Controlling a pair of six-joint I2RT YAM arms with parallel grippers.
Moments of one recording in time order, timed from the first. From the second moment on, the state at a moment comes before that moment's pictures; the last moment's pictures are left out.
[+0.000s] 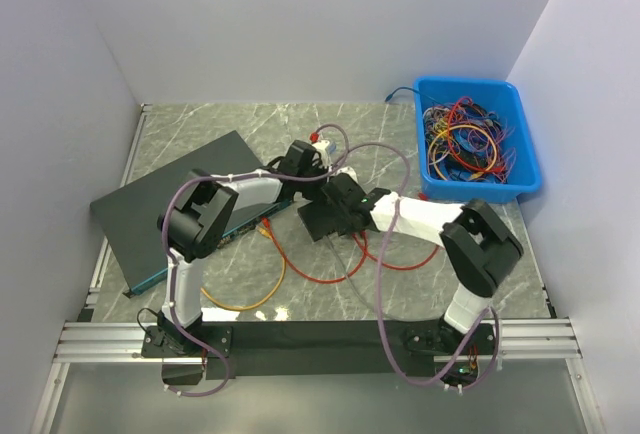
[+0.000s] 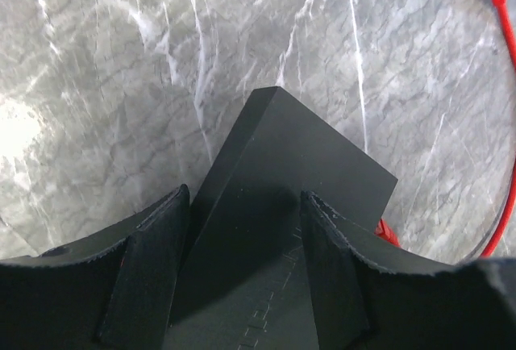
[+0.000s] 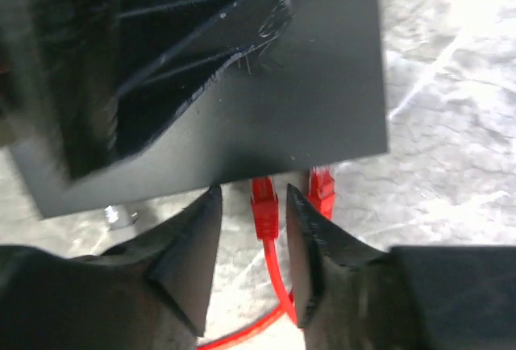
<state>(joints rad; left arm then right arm) -0.61 2.04 1.27 0.06 0.32 -0.39 0.76 1.73 1.04 -0.40 0.30 0.39</state>
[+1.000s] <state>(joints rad) -0.55 1.21 1.03 -0.19 0.03 -0.47 0.91 0.92 0.82 -0.45 0.23 0.46</state>
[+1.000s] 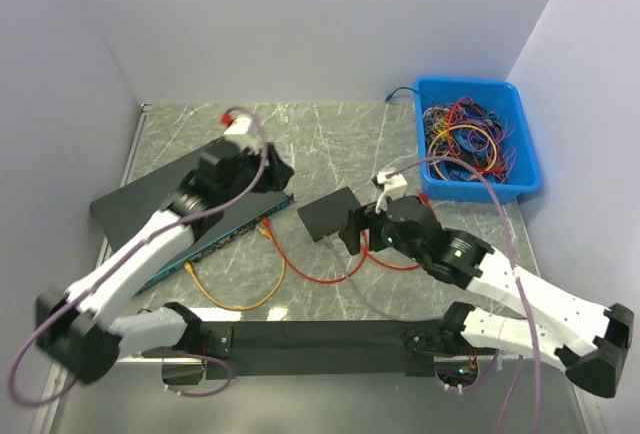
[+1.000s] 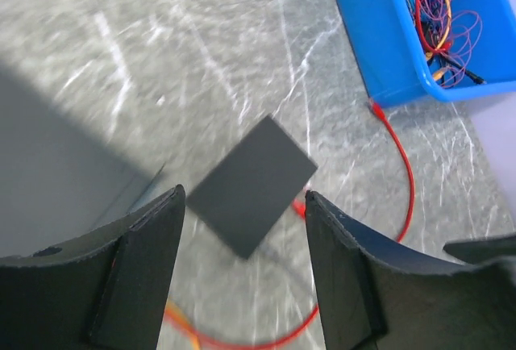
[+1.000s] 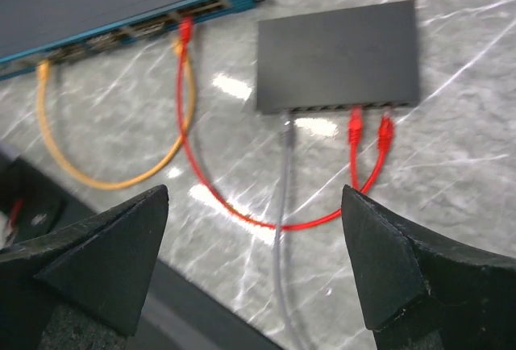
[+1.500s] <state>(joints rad) -0.55 0.62 0.87 -0.61 -0.13 -0.62 0.94 0.66 0.78 -0.65 0.15 0.53</state>
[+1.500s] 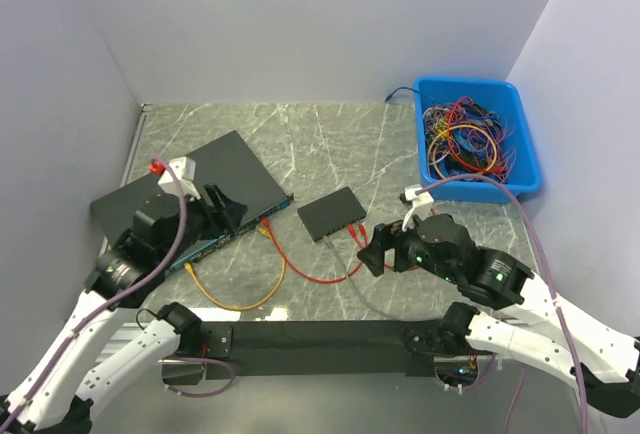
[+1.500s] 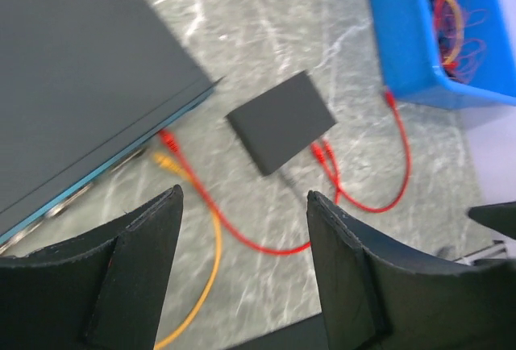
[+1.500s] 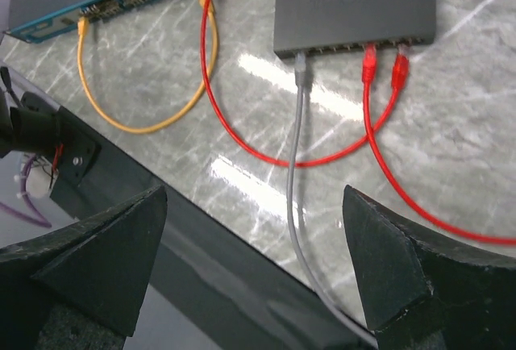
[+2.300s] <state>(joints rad) -0.58 0.21 1.06 -0.93 -0.38 -0.49 0.94 0.60 0.91 -0.87 0.11 0.53</state>
